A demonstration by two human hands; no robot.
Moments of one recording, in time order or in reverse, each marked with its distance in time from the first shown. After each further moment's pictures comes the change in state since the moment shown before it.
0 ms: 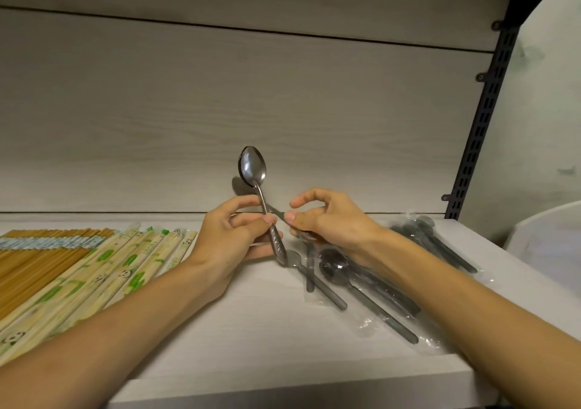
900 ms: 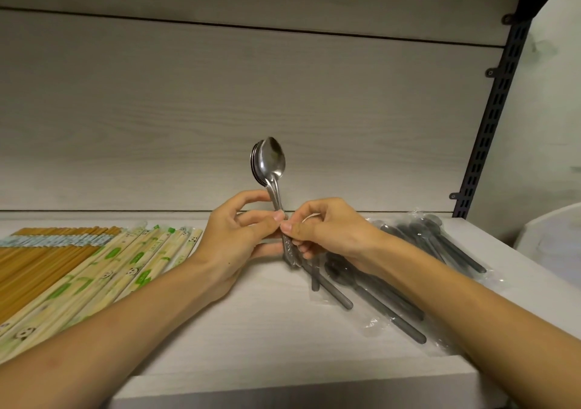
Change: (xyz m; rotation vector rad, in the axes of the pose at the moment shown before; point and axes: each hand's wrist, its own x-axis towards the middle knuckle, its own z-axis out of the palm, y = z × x) left_hand -0.005 0.001 -0.002 -0.041 -0.114 0.054; right_hand -0.002 0.008 0.009 -0.036 -0.086 -0.058
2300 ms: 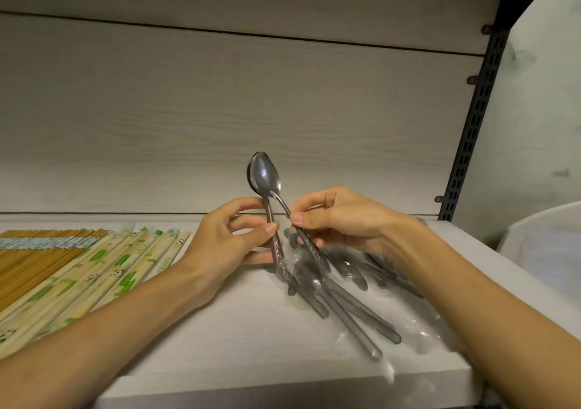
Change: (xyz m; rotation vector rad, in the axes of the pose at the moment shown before) left_hand -0.003 -0.004 0.003 0.116 -0.047 0.033; right_hand -0.008 -0.017 -0.040 0.137 -0.194 0.106
